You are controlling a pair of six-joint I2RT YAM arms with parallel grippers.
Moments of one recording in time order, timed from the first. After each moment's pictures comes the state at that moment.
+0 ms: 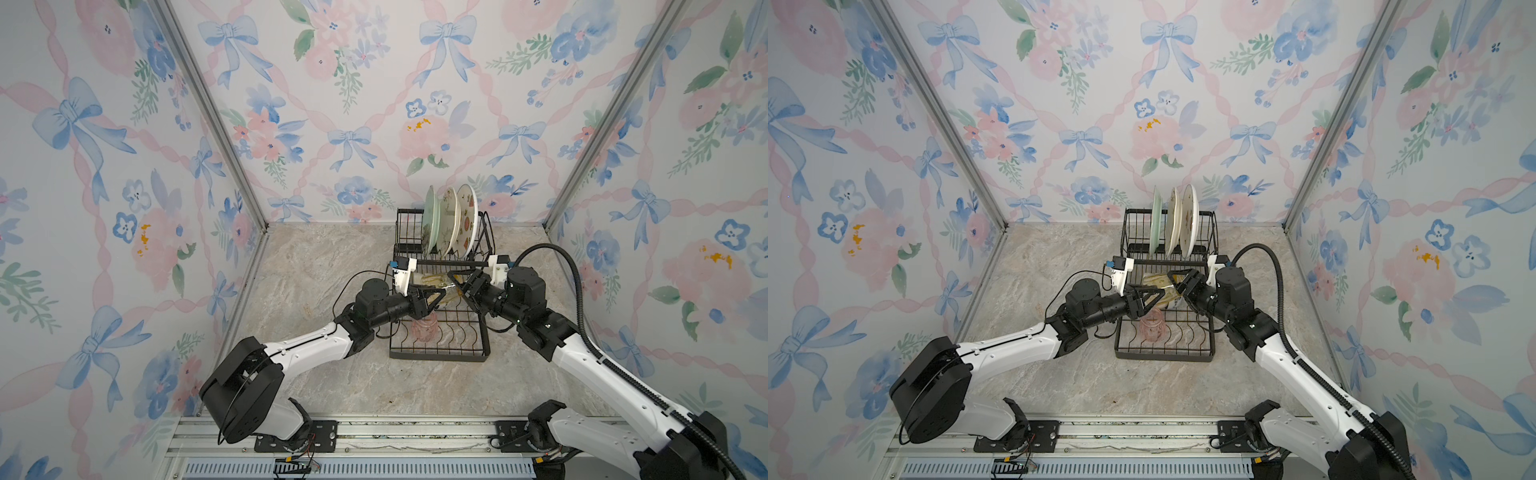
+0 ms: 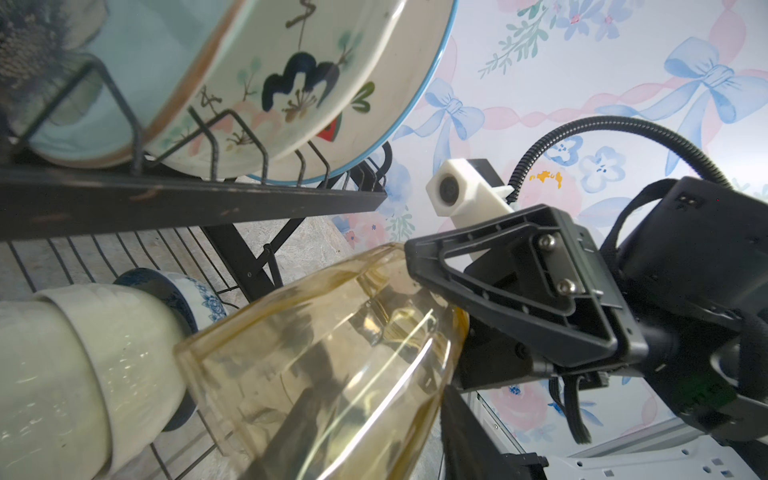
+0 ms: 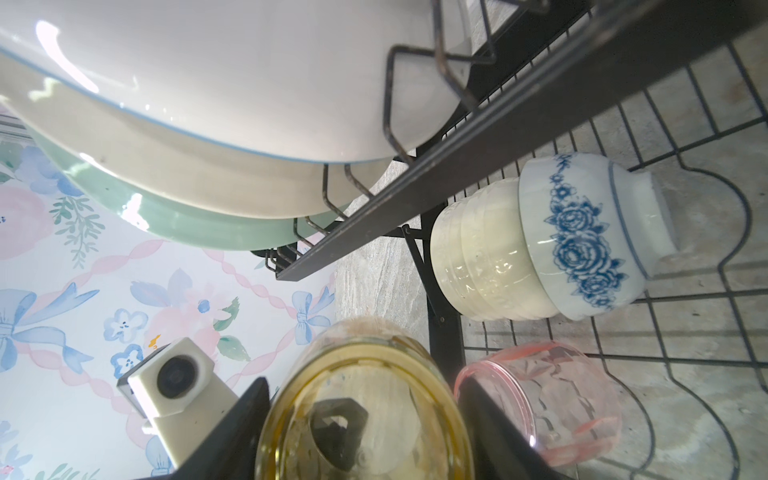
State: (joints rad) left arm -0.77 1.43 0.77 0.60 0.34 -0.70; right arm 0.50 1.05 0.80 -0.09 -0.22 1.16
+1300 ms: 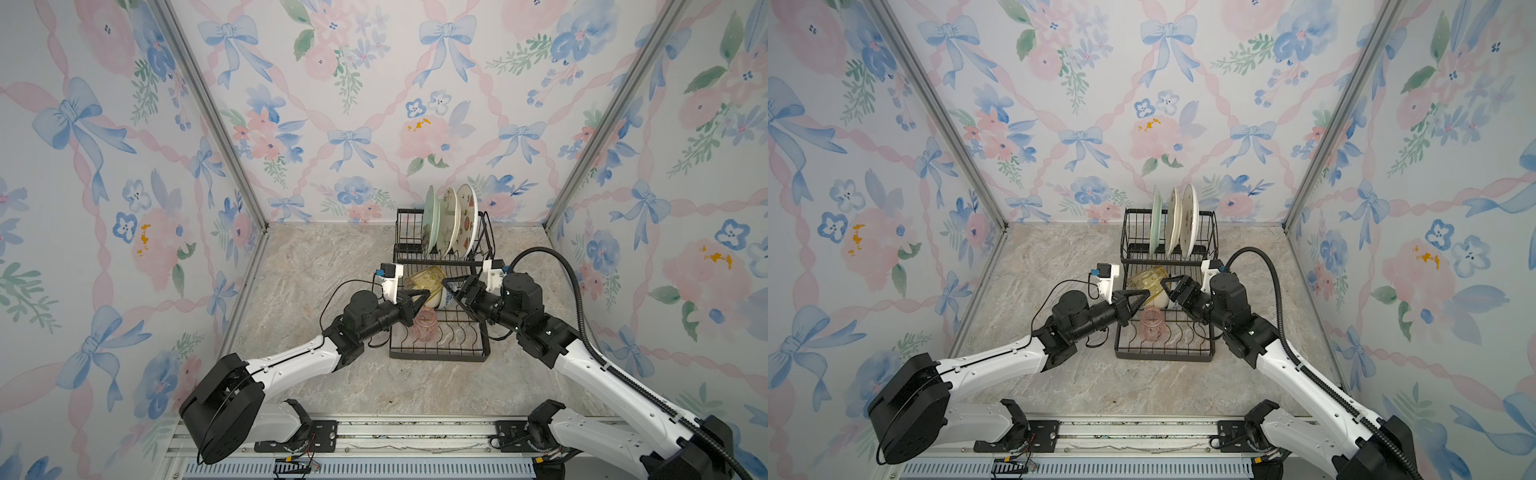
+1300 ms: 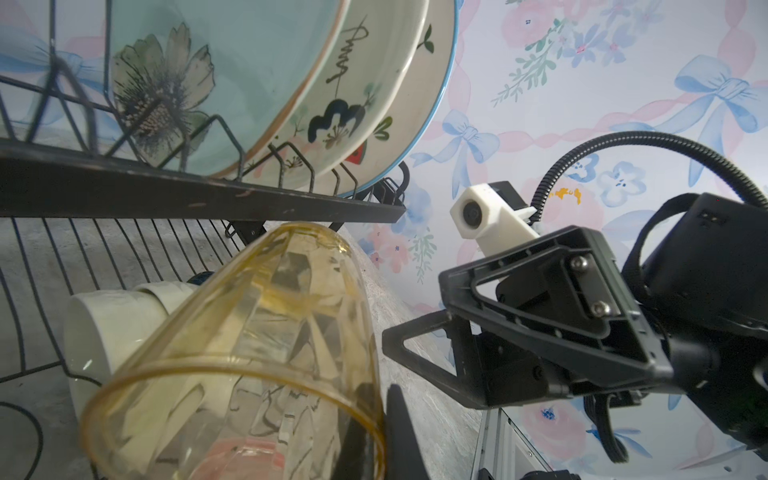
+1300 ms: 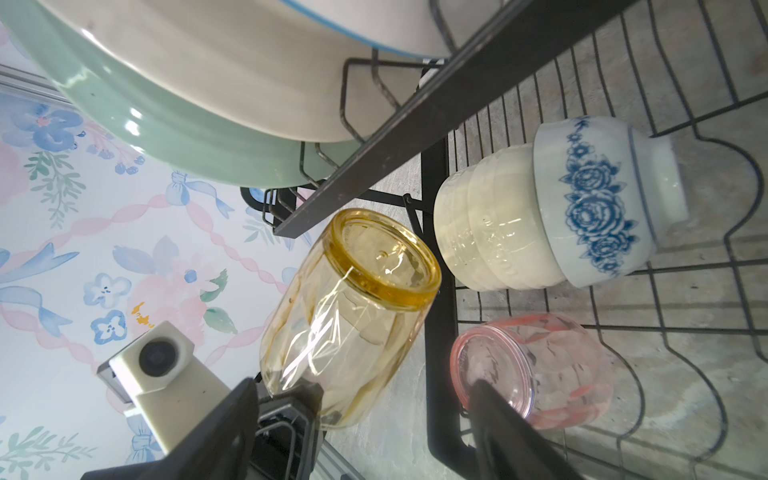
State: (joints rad) left arm -0.78 1.29 0.64 0.62 0.20 -0.65; right arm 0.58 1.00 0.80 -0.16 -0.19 1.11
